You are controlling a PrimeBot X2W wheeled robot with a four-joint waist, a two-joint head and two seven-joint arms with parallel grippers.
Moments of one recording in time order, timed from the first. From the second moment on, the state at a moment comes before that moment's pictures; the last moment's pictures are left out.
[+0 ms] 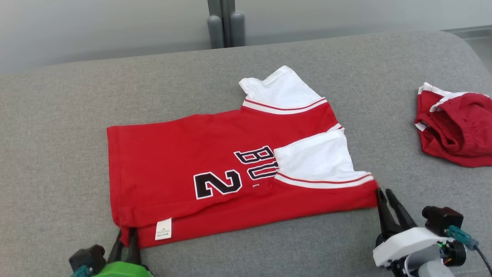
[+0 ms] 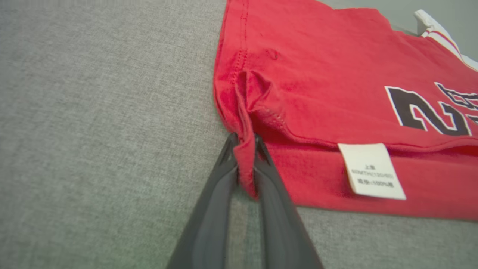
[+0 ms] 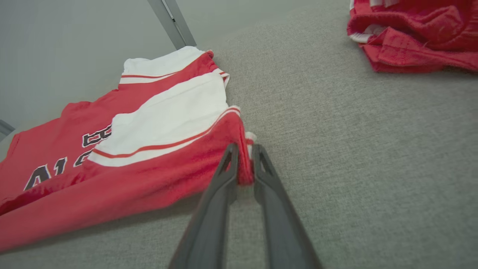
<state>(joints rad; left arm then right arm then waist) -0.05 0.05 0.00 0.59 -0.39 -0.13 -0.26 -0.10 -0.05 0.00 0.43 0.39 0.13 -0.26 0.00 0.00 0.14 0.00</state>
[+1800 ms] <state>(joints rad) -0.77 0.22 -0.23 0.77 -0.44 -0.13 -0.26 -1.02 -0.08 0.08 0.85 0.03 0.13 -0.16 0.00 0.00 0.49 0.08</state>
